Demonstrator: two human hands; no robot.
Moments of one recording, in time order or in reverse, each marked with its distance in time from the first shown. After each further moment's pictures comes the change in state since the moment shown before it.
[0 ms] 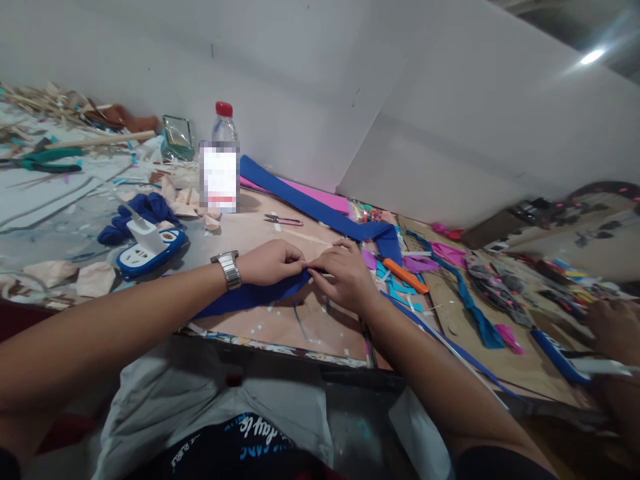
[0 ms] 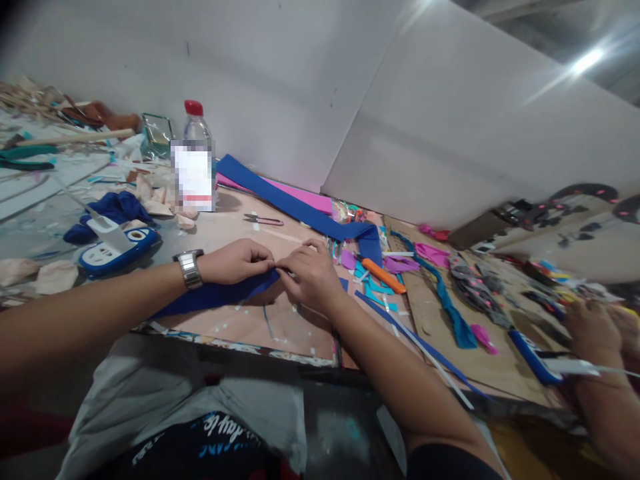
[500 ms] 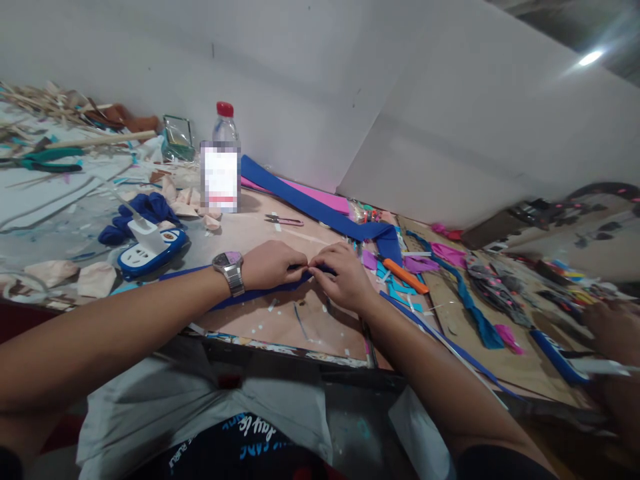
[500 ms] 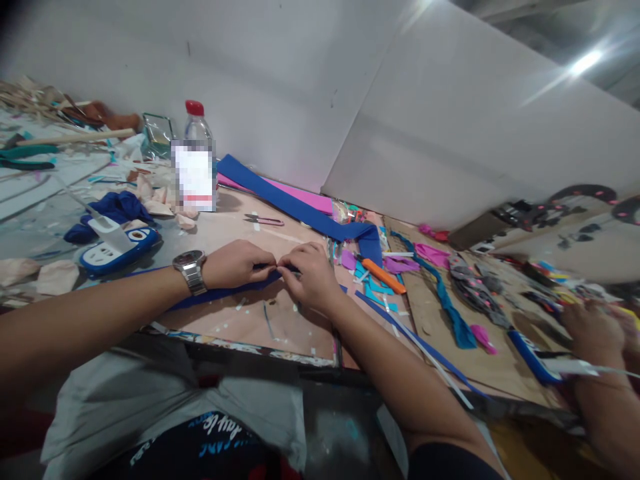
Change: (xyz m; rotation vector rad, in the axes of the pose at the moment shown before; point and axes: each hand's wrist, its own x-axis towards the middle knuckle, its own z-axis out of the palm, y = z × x) left_hand -0.003 0.007 0.003 0.483 0.051 0.108; right_hand -0.002 0.004 0.006 0.161 -0.022 0.128
